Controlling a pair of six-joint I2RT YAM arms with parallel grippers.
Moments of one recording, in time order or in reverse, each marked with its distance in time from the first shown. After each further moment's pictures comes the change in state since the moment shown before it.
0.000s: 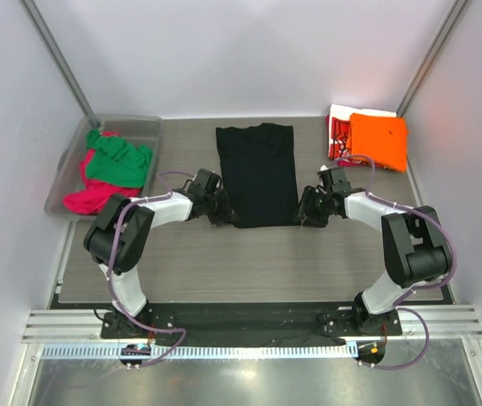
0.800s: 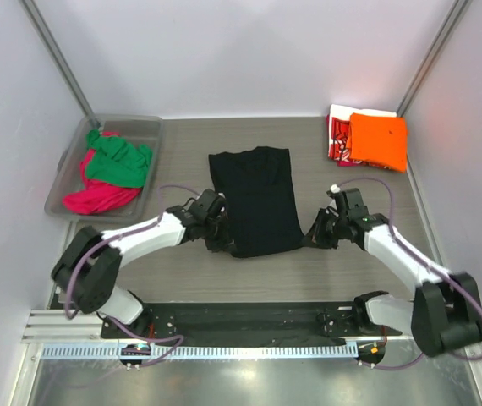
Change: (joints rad) left arm -0.149 -0.264 -0.140 -0.233 -0.032 0.013; right arm 0.012 -0.369 -0.220 -0.135 -0.090 0.053
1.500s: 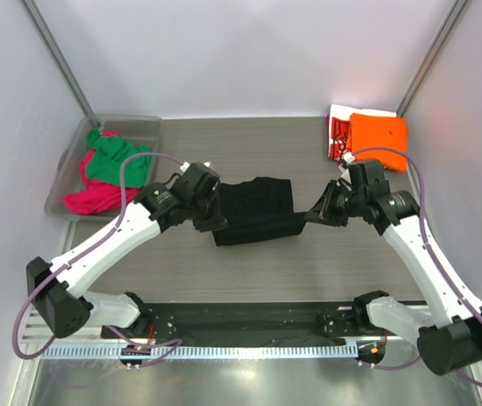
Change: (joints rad) left arm -0.106 -0.276 0.385 -0.552 -0.230 -0.009; right arm 0.034 -0.232 0.406 -0.454 0.014 0.060
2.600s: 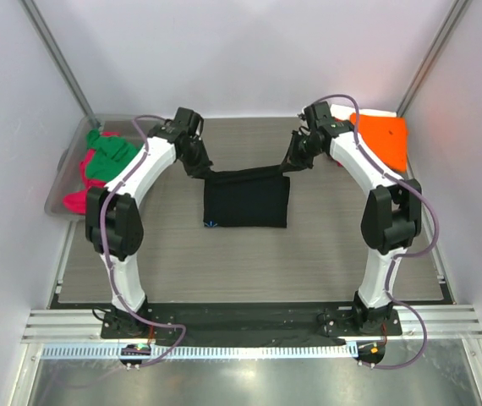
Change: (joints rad) left arm 0.435 0.613 0.470 -0.002 0.145 0.233; right arm 0.000 0.890 0.662 0.082 0.040 -0.142
